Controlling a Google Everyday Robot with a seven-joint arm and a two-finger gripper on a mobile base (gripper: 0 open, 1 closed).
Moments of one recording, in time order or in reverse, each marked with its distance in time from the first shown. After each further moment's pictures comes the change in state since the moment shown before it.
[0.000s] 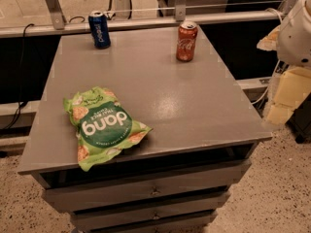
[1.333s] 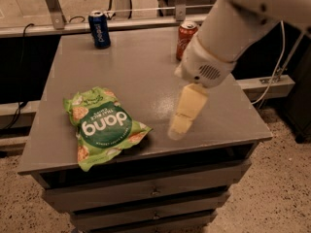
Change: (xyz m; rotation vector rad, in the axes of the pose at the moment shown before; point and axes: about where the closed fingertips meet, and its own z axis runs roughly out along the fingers) arm -0.137 0.035 0.088 -0.241 -0.202 -0.019
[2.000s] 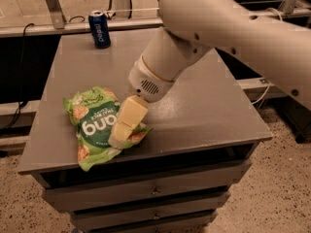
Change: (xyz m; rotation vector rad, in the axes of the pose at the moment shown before) arm -0.091 0.017 0.080 -0.139 -0.163 0.046
